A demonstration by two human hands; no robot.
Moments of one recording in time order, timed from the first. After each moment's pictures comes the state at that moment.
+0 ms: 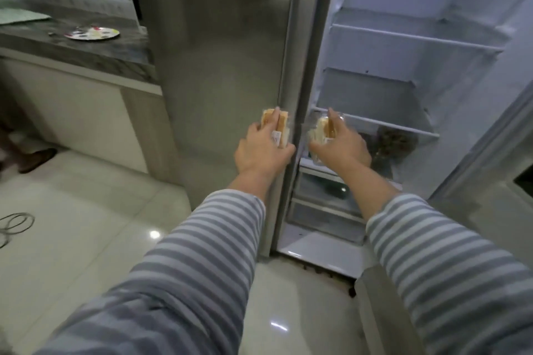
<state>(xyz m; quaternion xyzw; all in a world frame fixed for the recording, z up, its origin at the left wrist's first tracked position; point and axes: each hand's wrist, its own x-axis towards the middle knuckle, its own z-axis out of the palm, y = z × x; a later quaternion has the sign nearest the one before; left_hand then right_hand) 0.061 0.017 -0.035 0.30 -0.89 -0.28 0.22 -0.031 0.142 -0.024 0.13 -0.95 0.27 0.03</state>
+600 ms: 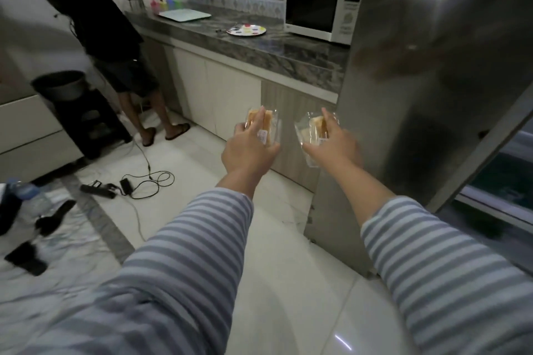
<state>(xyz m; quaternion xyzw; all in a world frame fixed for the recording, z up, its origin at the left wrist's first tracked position) 0.335 -0.276 -0.054 0.47 -0.82 -0.19 0.26 0.196 -0.181 -0.049 0.33 -0.89 0.32 -0.05</state>
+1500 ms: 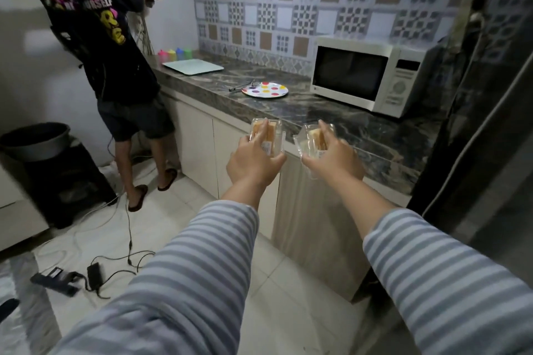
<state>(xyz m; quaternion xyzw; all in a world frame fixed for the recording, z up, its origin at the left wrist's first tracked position) 0.158 -0.667 -0.021 0.48 -0.80 -0.19 0.30 0.027 -0.576 -0.011 0.35 -0.88 0.31 0.00</state>
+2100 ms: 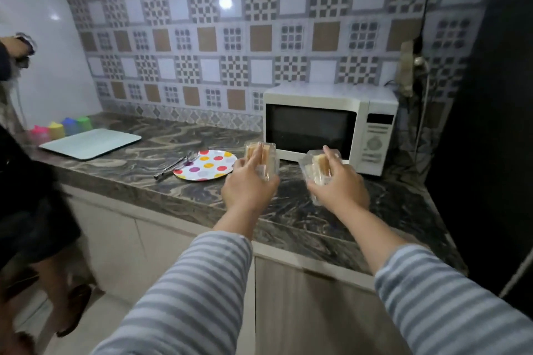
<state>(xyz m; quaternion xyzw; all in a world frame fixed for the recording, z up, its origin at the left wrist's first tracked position) -0.086 -0.939 0.024 0.33 -0.87 -0.23 0.30 -0.185 -0.790 0.024 0.20 -0.92 0.32 0.09</state>
